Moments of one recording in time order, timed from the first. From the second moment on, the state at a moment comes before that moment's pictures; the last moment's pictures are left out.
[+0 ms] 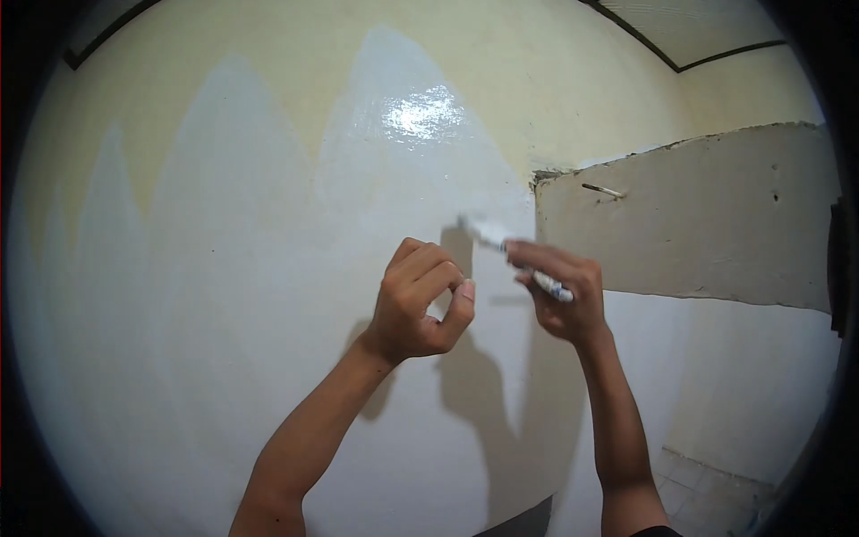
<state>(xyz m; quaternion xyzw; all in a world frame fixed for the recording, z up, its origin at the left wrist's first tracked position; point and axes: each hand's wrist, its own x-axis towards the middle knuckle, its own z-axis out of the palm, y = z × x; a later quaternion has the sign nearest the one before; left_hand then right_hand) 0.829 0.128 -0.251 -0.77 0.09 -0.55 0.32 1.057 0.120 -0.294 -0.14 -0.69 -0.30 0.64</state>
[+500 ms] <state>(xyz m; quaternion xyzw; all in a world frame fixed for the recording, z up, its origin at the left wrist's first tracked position) 0.860 0.125 -0.284 -0.79 0.13 -0.53 0.27 1.082 0.121 -0.311 -0.20 -0.68 -0.30 0.64</state>
